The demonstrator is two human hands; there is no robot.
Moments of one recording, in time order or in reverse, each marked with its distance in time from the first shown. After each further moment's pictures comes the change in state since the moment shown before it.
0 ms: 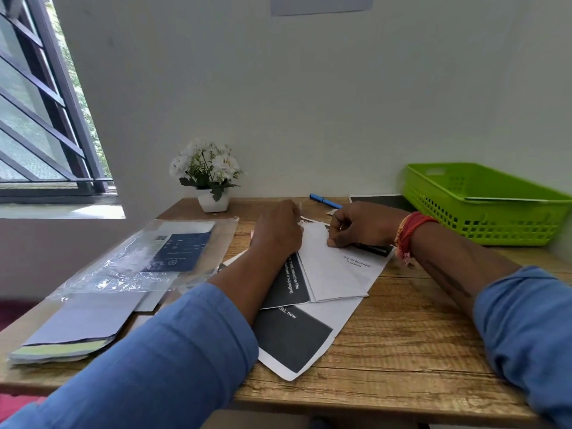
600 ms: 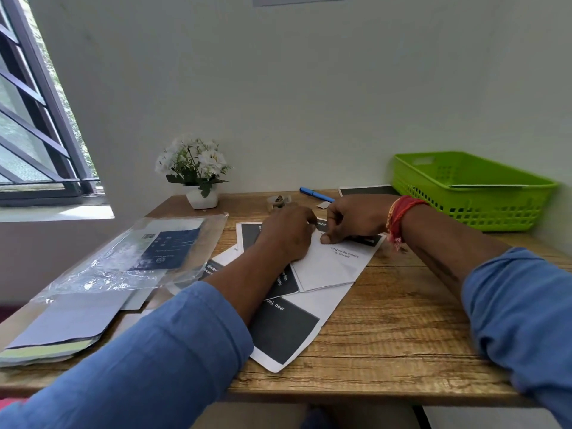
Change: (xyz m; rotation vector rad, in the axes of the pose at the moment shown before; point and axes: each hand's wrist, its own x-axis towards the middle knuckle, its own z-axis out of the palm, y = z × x) left_hand 0.002 0.013 0.028 0.158 -0.118 0.298; right_hand -0.008 -0.002 -0.008 -0.088 -0.092 0.063
